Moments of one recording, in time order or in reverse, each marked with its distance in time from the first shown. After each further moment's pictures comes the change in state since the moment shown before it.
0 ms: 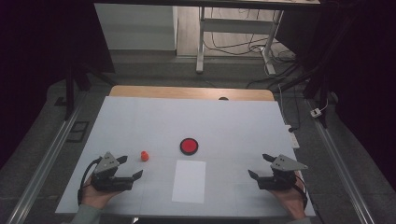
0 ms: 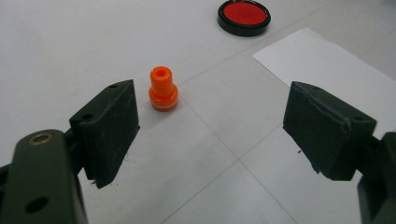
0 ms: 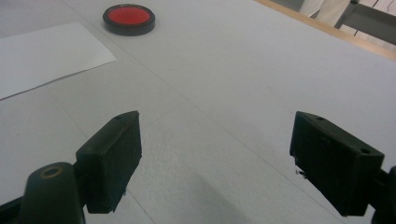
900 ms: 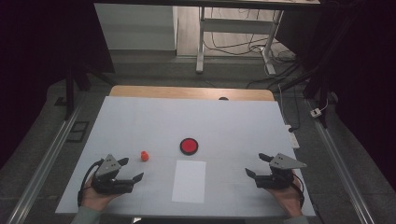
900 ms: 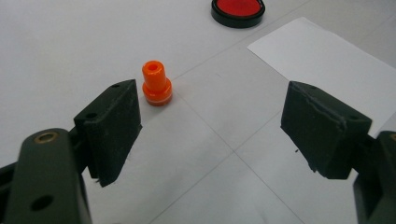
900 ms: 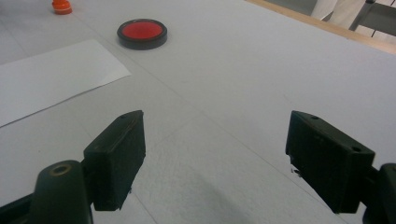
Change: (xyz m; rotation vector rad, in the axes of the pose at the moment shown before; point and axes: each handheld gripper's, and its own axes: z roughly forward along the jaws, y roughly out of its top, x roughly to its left) left arm -0.006 -0.001 -0.001 0.015 0.003 0.037; right arm 0.003 0.004 0.005 -0.032 0.039 0.039
